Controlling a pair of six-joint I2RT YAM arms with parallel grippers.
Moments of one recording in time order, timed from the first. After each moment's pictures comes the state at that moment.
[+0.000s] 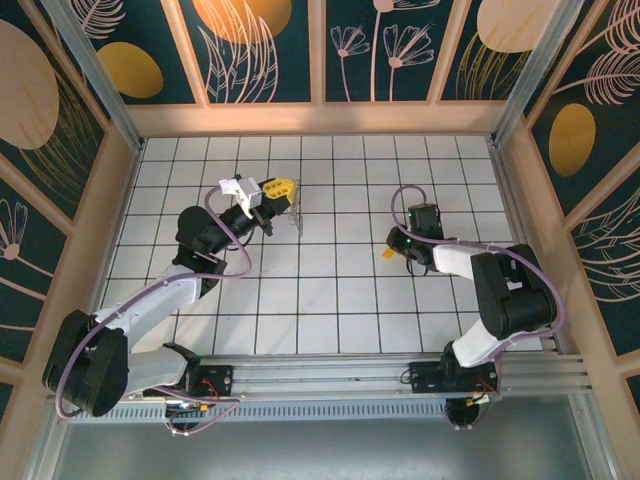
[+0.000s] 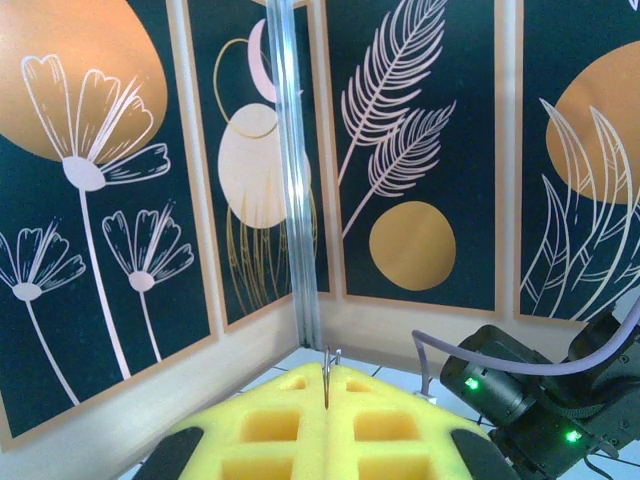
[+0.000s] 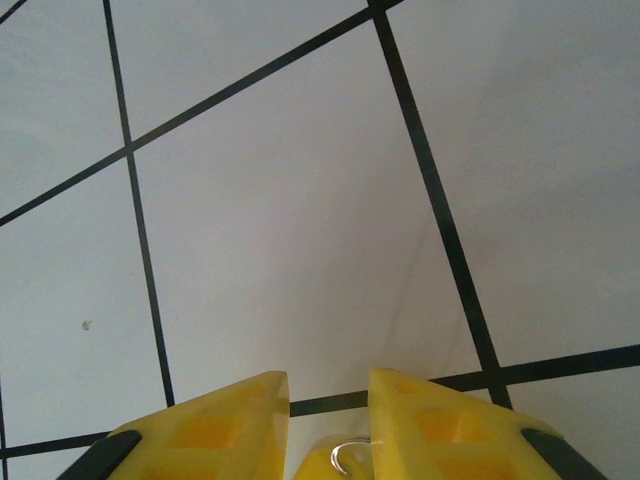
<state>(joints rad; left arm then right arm) -0.48 1.22 0.65 0.91 0.55 -0.11 0.27 1.59 0.66 0.07 -0.07 0.63</state>
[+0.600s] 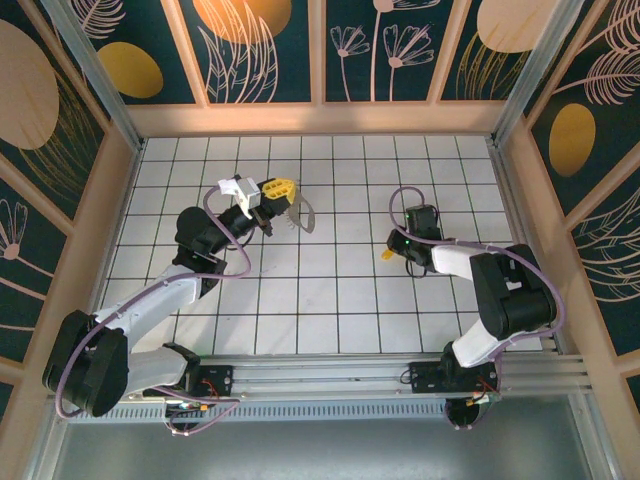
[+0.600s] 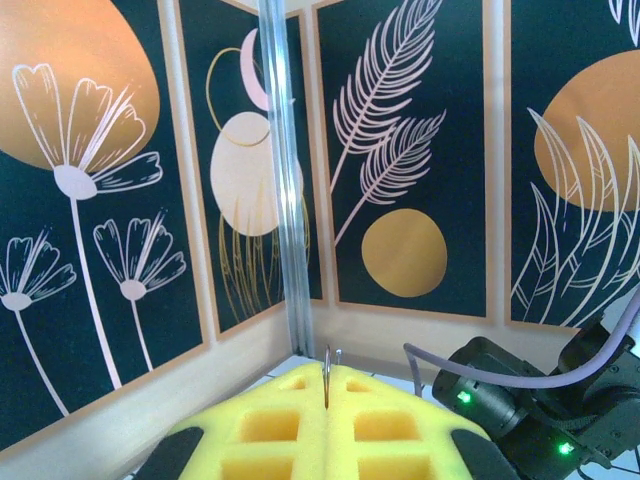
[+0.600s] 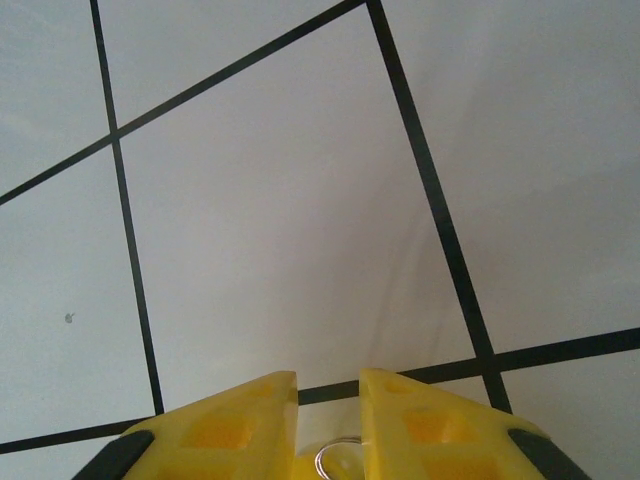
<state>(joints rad) -0.48 1.22 0.65 0.93 0.56 -0.12 0.28 1.59 0.65 0.06 -0.04 0.62</state>
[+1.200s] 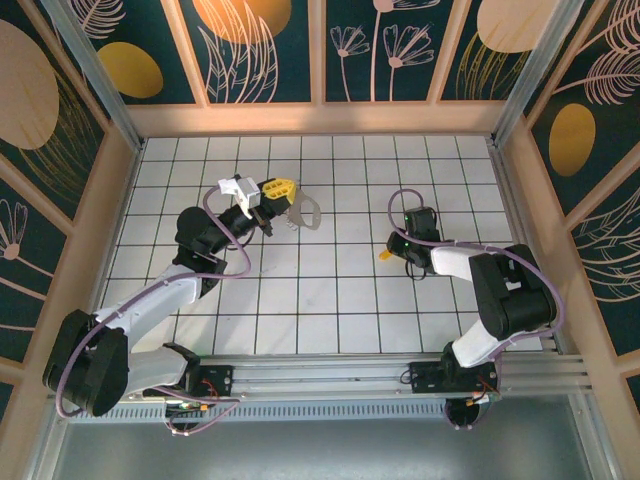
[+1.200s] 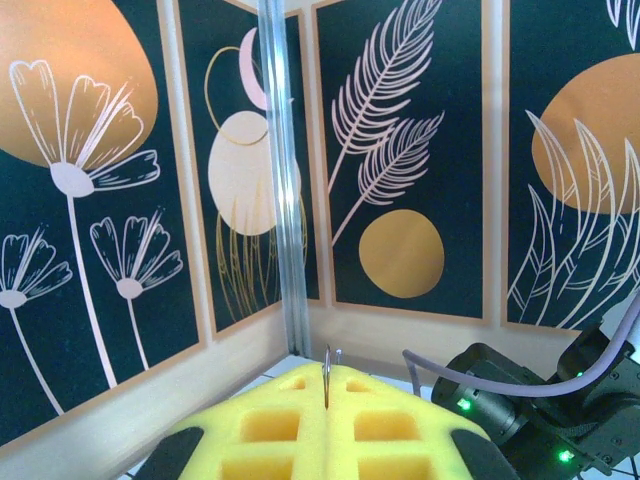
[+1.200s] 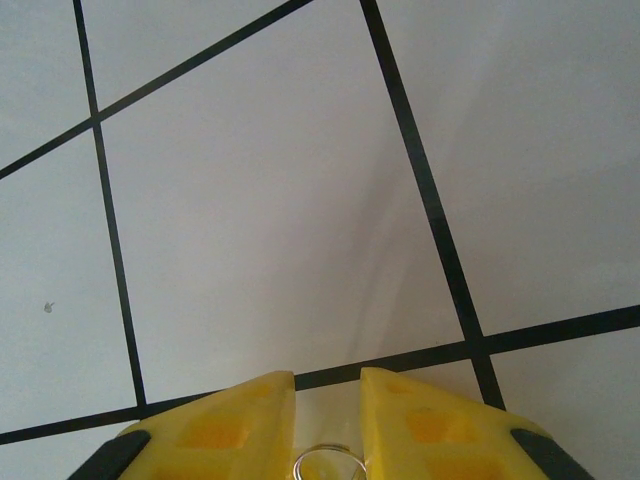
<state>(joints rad) -0.48 1.23 0.65 0.93 0.57 -0.14 0.30 1.59 0.64 0.06 -0.02 0.62</state>
